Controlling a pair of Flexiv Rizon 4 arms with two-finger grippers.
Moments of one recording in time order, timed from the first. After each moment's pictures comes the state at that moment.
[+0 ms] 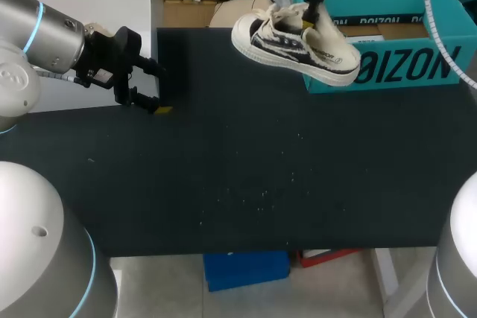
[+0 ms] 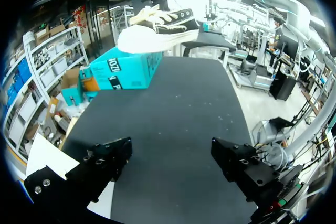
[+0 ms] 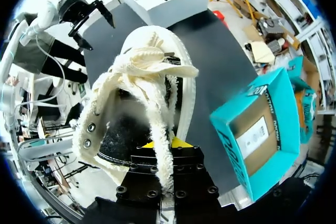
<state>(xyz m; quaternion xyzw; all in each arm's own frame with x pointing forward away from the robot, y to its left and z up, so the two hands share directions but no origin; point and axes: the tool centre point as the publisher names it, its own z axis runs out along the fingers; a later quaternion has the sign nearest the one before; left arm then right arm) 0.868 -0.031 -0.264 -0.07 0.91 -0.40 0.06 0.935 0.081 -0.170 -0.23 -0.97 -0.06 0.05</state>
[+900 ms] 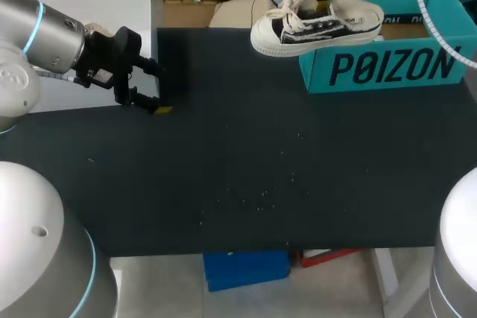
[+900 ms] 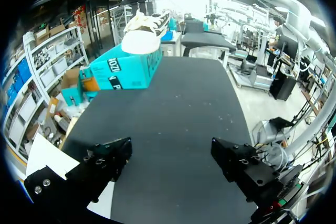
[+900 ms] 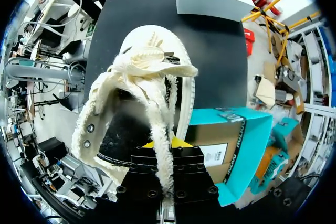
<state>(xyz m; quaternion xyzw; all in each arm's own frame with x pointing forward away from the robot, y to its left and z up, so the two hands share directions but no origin) 0.868 -0.031 -0.264 -0.07 0.91 -0.40 0.06 1.023 0.039 -0.172 0.03 -1.00 0.03 0.02</state>
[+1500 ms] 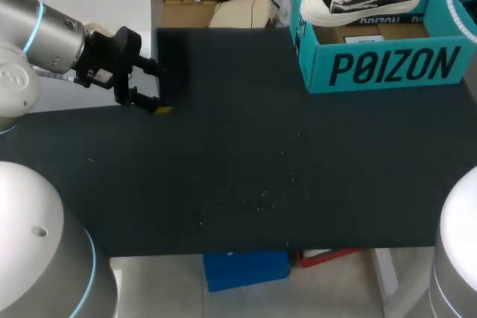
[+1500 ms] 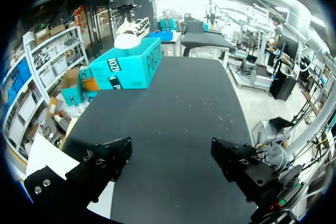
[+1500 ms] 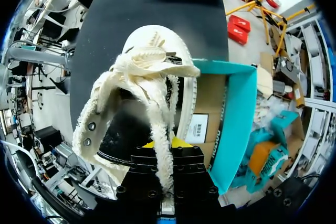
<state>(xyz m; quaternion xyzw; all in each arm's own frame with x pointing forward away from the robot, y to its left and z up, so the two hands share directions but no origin) 0.868 -0.031 -0.264 -0.07 0.91 -0.40 0.06 1.136 -0.079 -0.182 0.04 -1.00 0.04 0.03</state>
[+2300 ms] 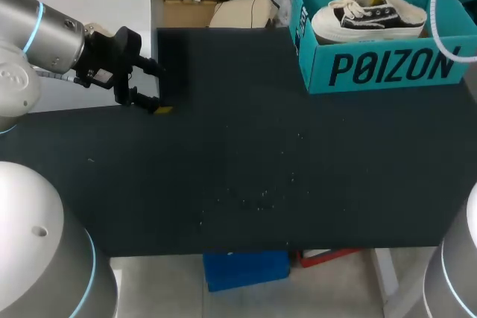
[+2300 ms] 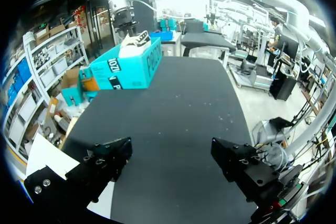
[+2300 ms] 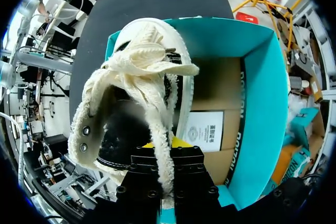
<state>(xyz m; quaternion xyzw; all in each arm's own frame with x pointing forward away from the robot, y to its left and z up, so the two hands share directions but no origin) 0.868 -0.031 -0.264 -0.07 0.91 -0.40 0.06 1.154 -0.117 -0.270 0.02 -0.99 -0.01 0.10</state>
